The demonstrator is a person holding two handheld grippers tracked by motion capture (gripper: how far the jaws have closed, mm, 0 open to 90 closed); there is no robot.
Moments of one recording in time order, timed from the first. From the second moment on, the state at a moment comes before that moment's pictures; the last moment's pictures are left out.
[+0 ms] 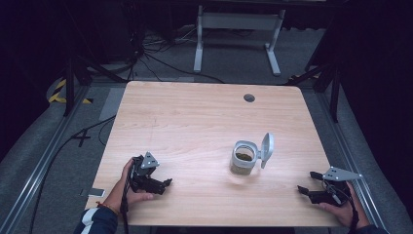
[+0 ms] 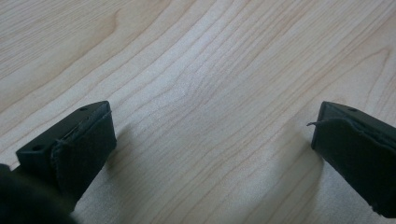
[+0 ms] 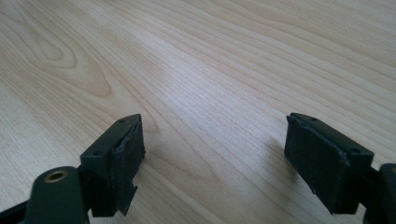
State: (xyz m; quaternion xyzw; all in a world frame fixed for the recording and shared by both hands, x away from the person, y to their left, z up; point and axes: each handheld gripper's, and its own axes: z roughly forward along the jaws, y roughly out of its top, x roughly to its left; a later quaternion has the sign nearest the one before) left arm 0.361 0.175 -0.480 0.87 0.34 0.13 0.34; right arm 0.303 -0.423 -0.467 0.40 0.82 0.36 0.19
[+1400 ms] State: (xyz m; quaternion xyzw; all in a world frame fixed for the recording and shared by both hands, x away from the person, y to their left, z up) left arm 0.361 0.174 -0.480 0.87 0.34 0.13 0.34; right arm 0.305 -0.406 -0.409 0.34 0.82 0.39 0.24
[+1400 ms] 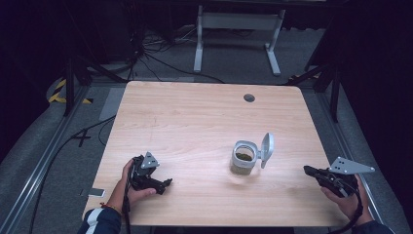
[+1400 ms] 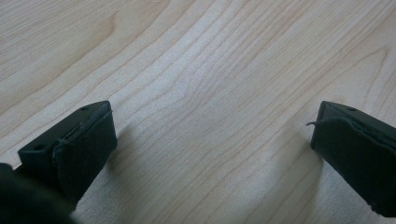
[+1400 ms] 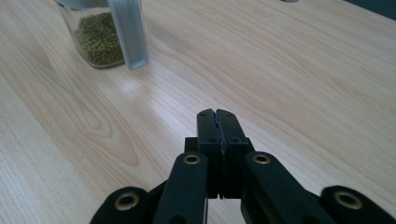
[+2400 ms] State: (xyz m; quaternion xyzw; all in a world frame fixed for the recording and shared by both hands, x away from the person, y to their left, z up) left arm 0.360 0.174 -0.480 0.87 0.34 0.13 0.34; right arm 0.335 -0.335 -0.359 0.26 0.84 0.41 0.25
